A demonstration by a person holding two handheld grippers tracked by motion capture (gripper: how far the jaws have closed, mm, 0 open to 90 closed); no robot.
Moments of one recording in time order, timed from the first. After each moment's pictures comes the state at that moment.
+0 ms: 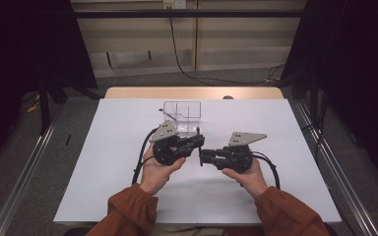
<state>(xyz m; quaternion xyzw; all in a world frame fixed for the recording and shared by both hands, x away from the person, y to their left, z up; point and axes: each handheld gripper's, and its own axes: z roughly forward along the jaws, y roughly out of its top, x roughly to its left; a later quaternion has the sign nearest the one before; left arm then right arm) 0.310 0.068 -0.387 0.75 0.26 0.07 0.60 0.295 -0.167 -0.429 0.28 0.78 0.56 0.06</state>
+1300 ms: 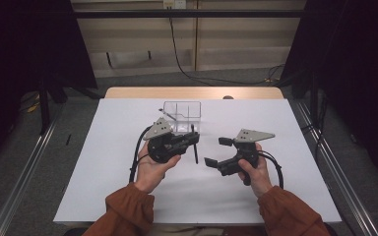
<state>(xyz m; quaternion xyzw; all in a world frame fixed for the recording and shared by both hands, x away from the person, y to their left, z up) 0.313 0.082 -0.382 0.75 0.27 0.08 0.60 0.295 -0.182 -0.425 0.32 0.75 0.57 0.09</state>
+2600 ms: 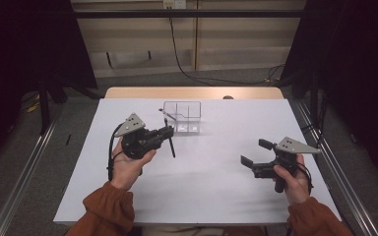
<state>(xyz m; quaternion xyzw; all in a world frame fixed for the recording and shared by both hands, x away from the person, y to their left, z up) 0.322 0.140 -0.373 0.74 0.30 0.12 0.59 0.258 -0.268 -0.430 0.40 0.70 0.55 0.21</state>
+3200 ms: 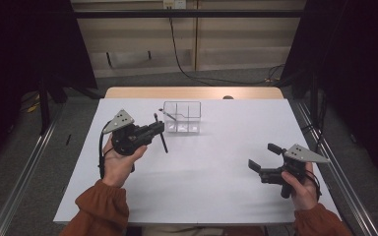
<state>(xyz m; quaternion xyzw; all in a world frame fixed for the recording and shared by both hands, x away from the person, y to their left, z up) 0.328 0.162 -0.365 0.72 0.32 0.14 0.60 0.242 -0.283 -0.440 0.41 0.69 0.54 0.24</state>
